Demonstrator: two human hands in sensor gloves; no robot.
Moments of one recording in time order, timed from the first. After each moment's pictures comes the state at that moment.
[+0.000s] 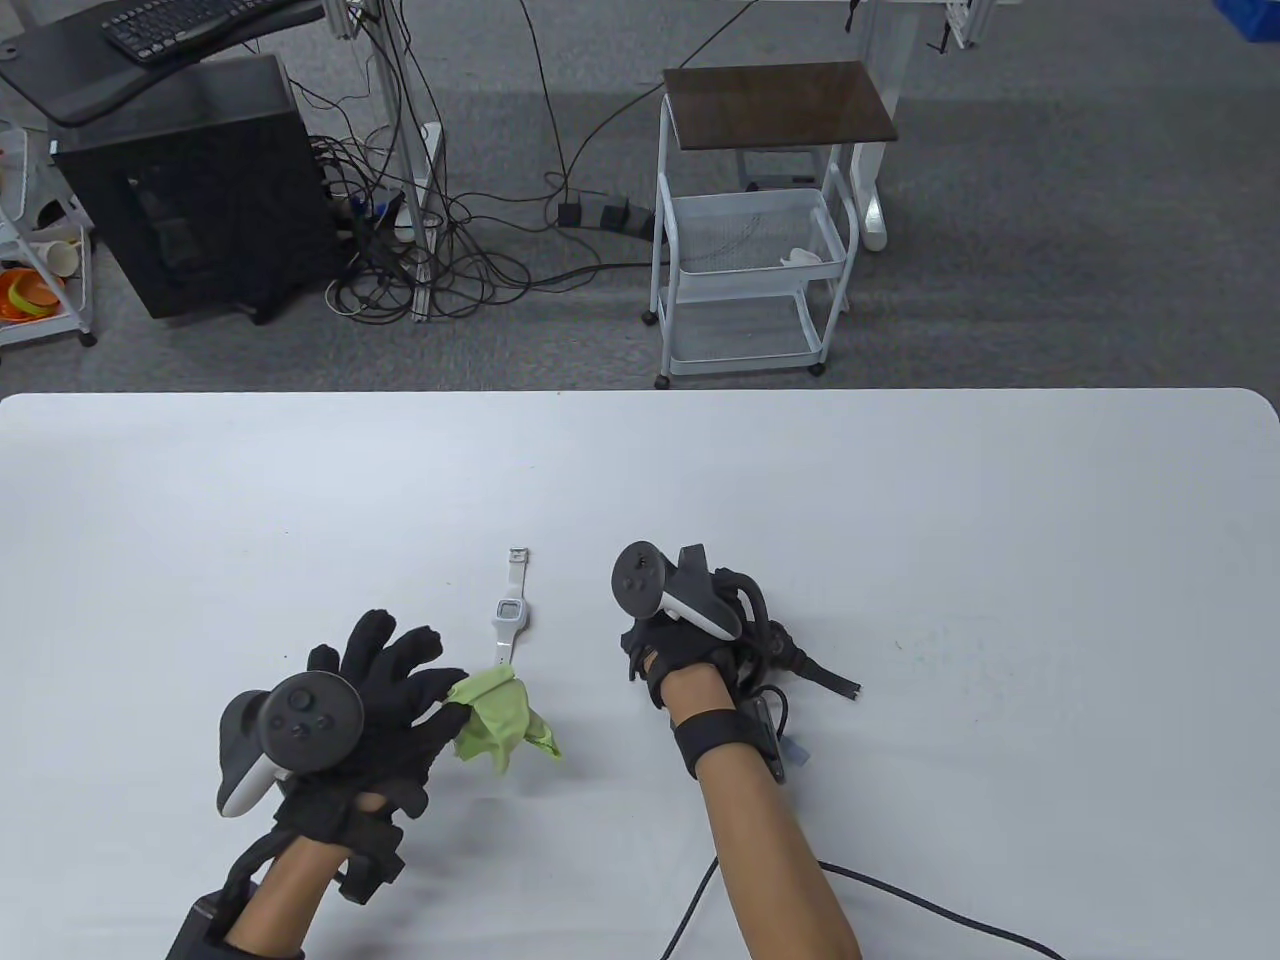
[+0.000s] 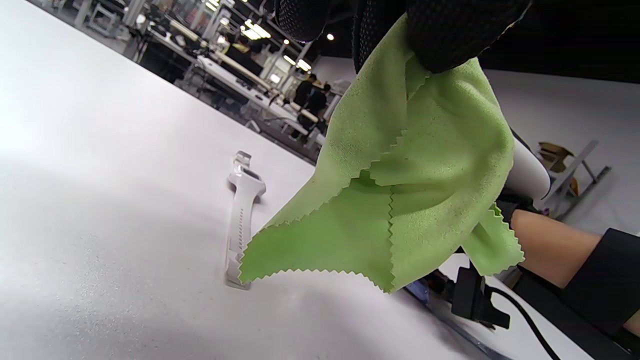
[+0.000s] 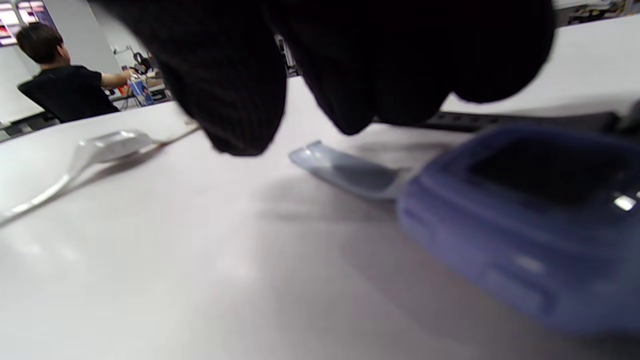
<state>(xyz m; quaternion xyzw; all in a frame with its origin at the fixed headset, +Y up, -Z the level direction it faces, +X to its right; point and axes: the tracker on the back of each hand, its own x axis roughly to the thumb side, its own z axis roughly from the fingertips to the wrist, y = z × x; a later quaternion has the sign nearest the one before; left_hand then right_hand) -0.267 -0.704 -0.265 -0.03 -0.15 0.32 0.94 0.014 -0.764 -0.423 0.12 0.10 0.99 0.06</state>
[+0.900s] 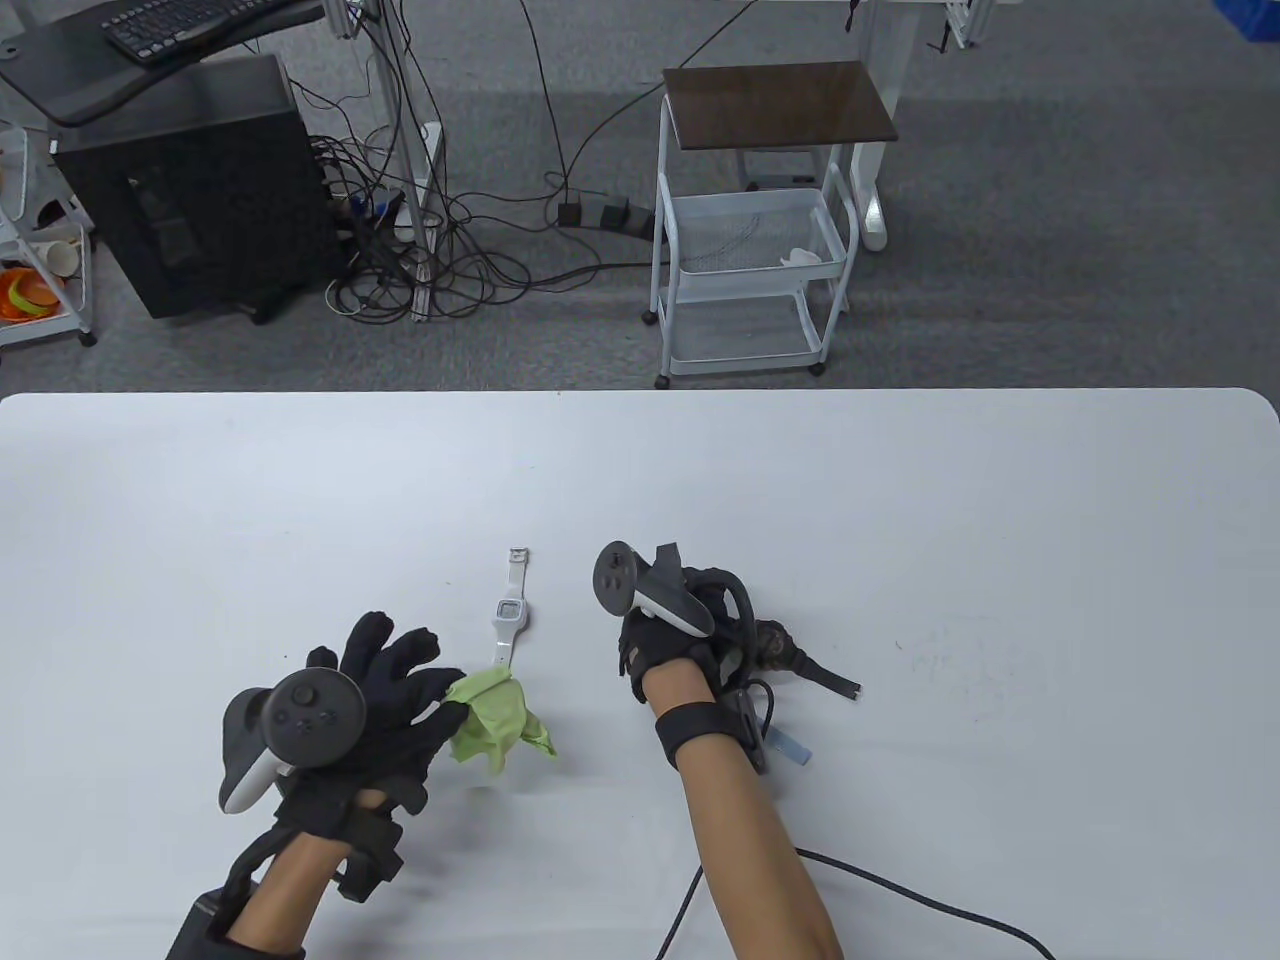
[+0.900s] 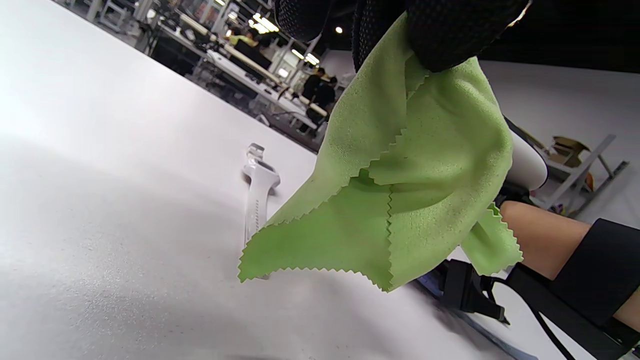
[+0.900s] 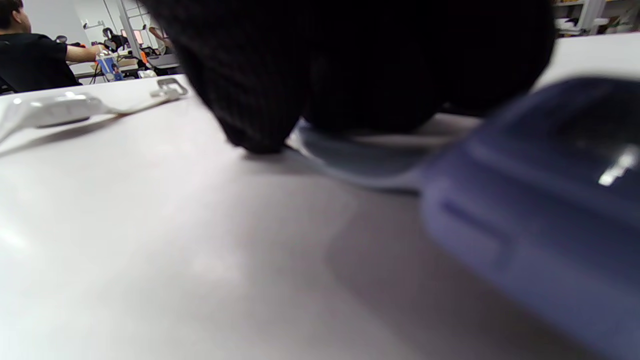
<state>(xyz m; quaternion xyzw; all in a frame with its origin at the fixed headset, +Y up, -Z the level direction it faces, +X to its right) -0.267 -0.707 -0.268 -0.05 -0.14 0.31 0.94 0.003 -0.770 -0.429 0.09 0.10 0.99 0.03</state>
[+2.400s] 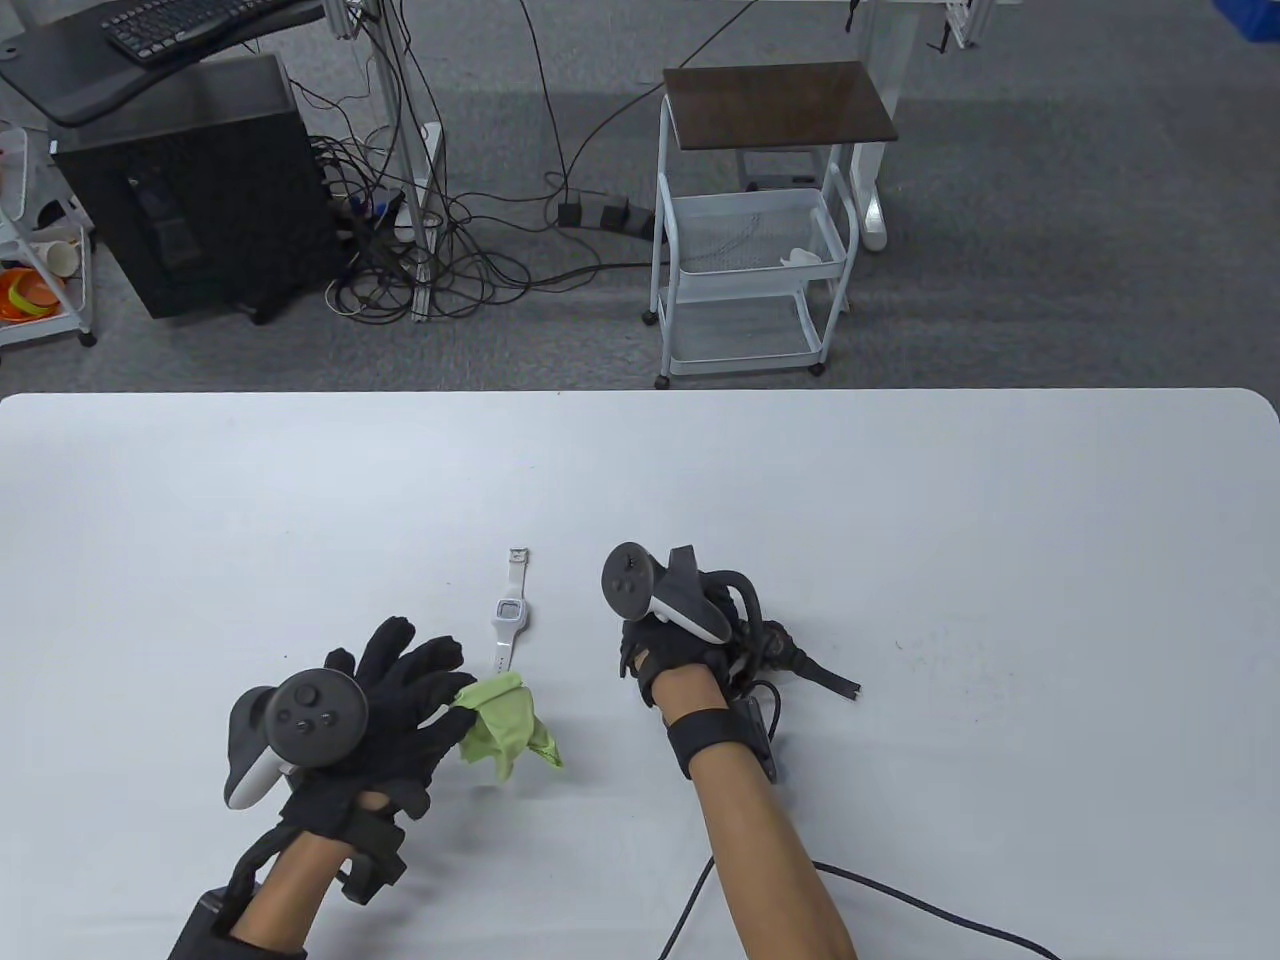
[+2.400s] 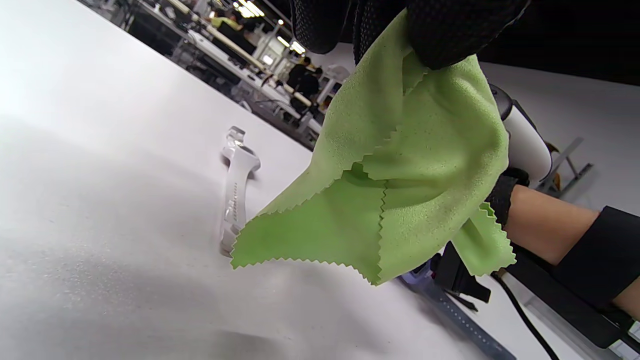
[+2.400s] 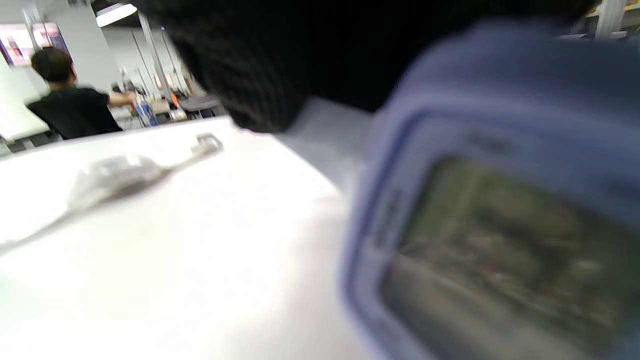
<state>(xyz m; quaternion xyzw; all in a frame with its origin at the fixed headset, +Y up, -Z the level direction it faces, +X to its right) -0.264 -0.712 -0.270 -0.06 -0.17 0.34 0.92 0.013 -0.745 -0.416 0.12 0.05 0.99 0.09</state>
